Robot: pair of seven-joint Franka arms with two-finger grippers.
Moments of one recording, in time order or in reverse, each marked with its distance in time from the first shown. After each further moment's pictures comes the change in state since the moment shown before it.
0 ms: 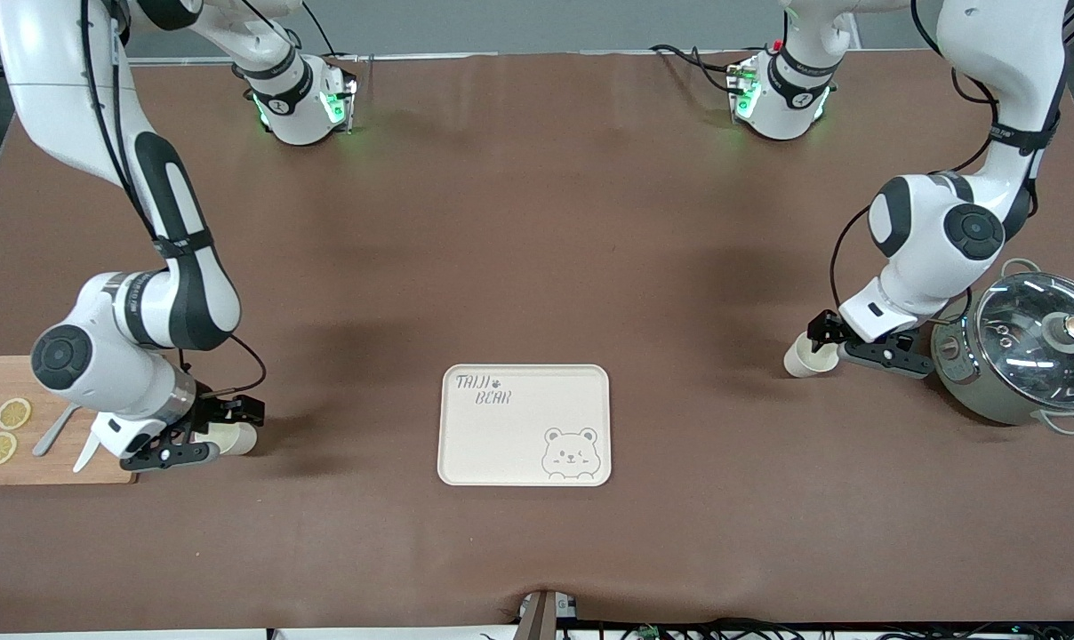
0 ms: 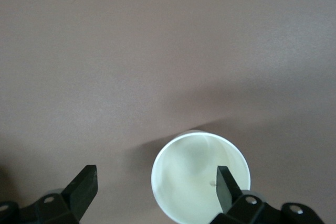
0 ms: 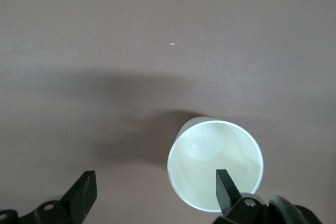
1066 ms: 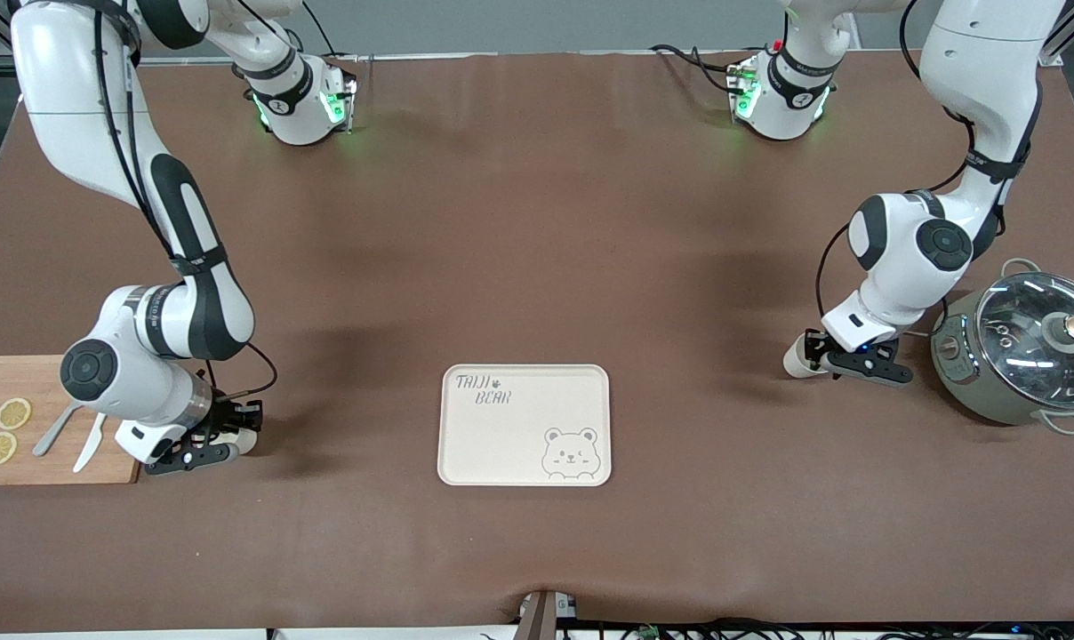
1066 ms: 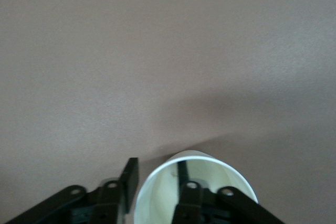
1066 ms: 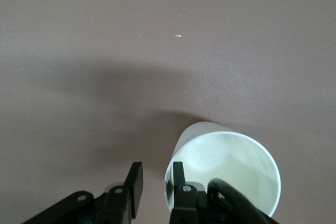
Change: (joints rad) left arm -0.001 0.082 -0.019 0.001 0.000 0.129 -0.020; right arm -0.002 0.046 -0.002 0.012 0.000 0.025 -0.074
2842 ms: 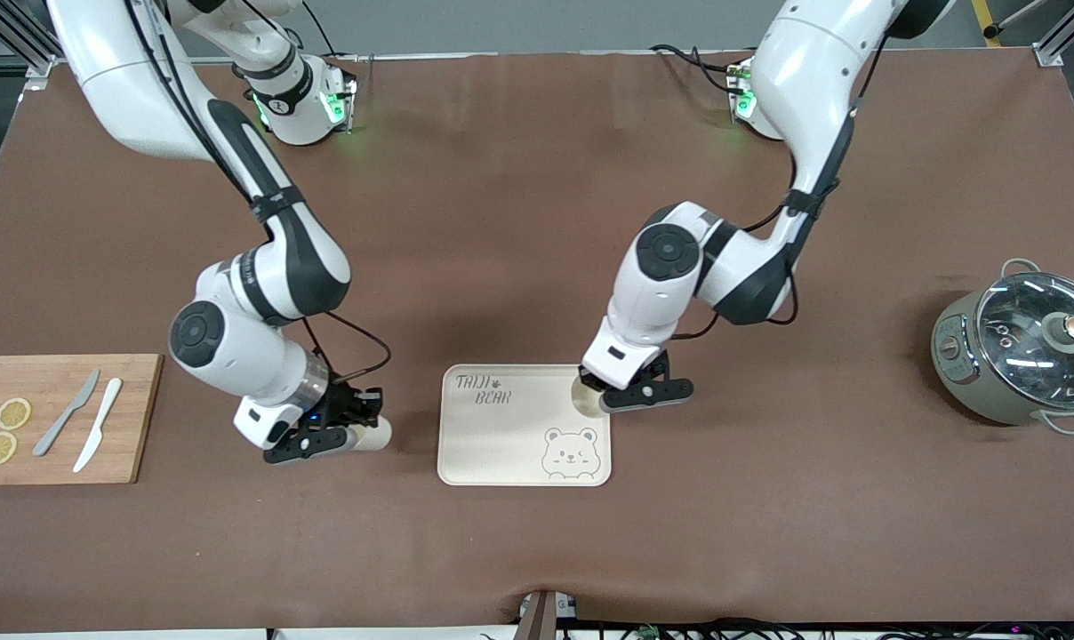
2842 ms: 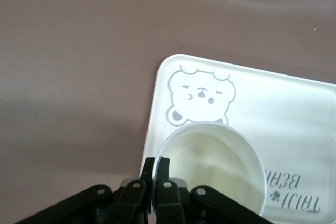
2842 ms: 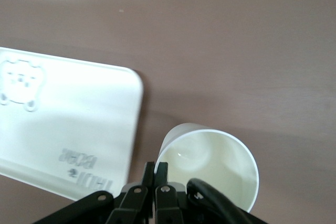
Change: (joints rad) left arm -0.519 0.323 -0.046 0.790 0.169 -0.456 -1.117; right arm 0.065 -0.037 0.300 0.093 0.012 0.003 0.329
